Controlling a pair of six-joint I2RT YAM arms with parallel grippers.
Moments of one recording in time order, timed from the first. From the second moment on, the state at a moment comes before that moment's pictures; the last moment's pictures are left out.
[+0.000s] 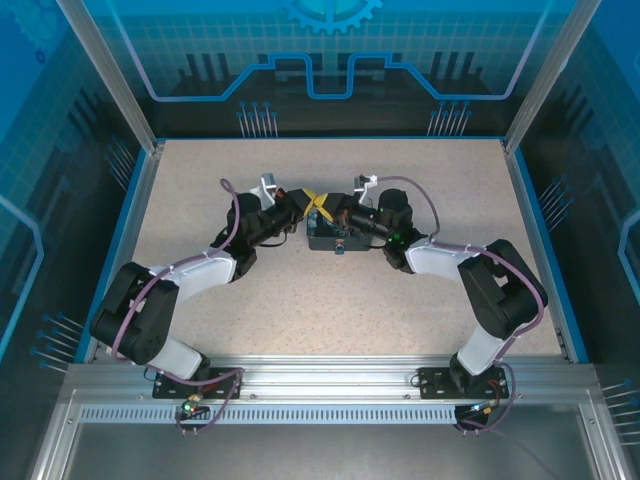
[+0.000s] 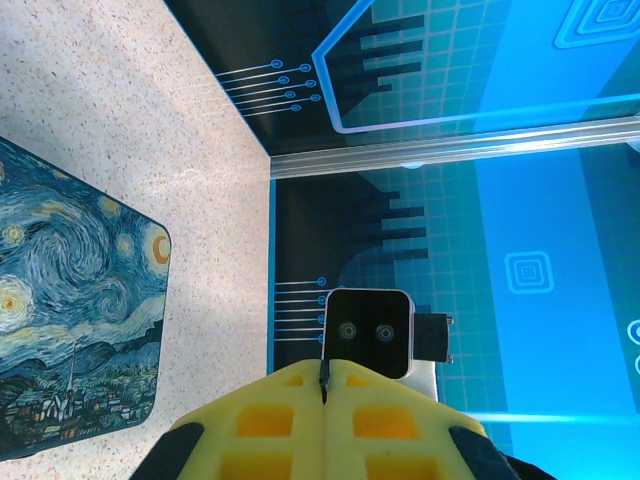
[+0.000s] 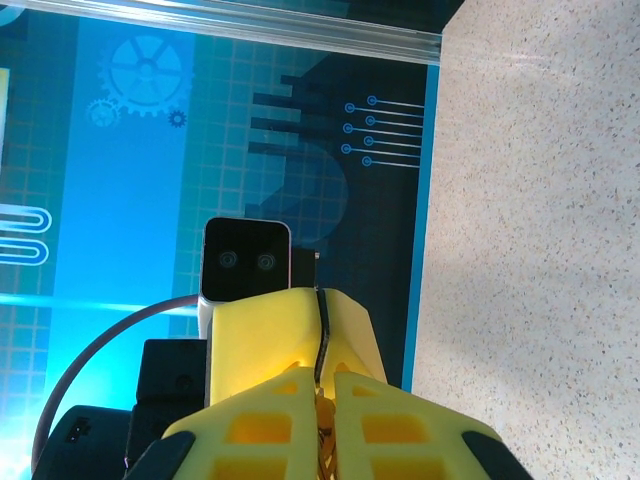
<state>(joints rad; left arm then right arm) -0.42 1.51 0.74 0.68 0.34 -1.39 0.53 1.69 0.85 0.79 -0.53 1.39</state>
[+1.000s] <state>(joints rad) -0.42 1.50 0.75 0.71 0.41 -1.32 0.44 1.55 0.78 0.65 -0.54 1.26</state>
